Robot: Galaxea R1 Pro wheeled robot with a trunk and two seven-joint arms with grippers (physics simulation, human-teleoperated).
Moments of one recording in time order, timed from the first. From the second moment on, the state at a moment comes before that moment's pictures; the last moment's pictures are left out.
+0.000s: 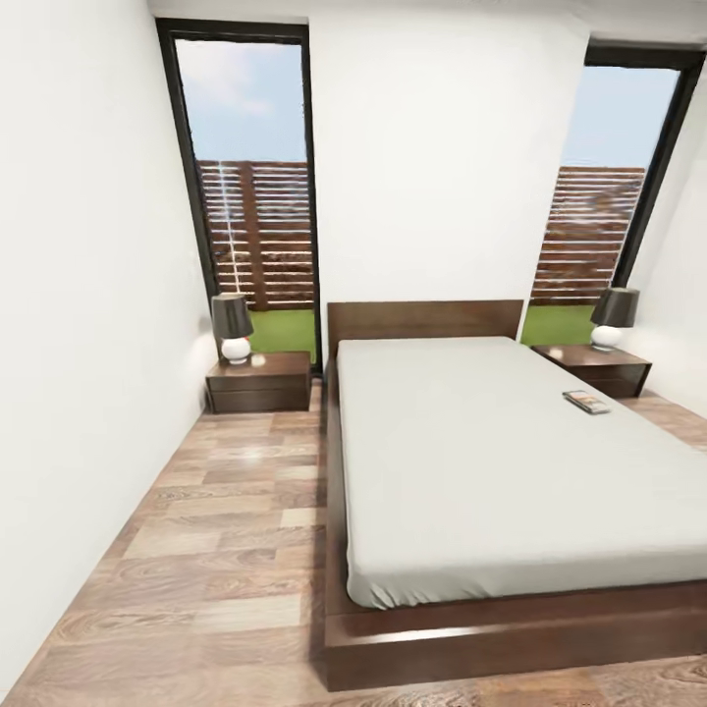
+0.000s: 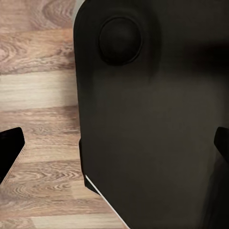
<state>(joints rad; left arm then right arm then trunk) -0.01 0.01 0.00 0.00 0.00 0.01 0.00 0.00 0.00 -0.01 0.00 0.00 0.00 0.01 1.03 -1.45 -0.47</state>
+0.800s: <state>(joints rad) -0.01 0.01 -0.01 0.00 0.00 0.00 0.00 0.00 0.00 -0.01 0.00 0.00 0.00 0.03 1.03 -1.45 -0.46</state>
